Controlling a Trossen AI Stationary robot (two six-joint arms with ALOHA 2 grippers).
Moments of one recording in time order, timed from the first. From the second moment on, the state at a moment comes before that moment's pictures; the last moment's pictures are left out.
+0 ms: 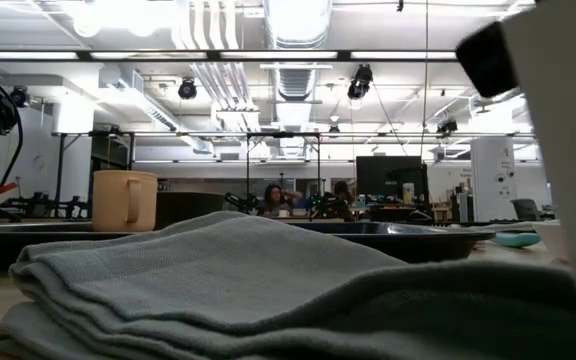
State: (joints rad) left arm -1.08 0.35 0.01 0.20 -0.24 0.07; right arm 0.49 1.17 0.65 -0.21 -0.07 0.10
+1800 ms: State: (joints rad) left arm -1.08 0.35 0.01 0.20 -0.24 0.07; right arm 0.44 1.18 0.44 -0.22 0.16 0.16
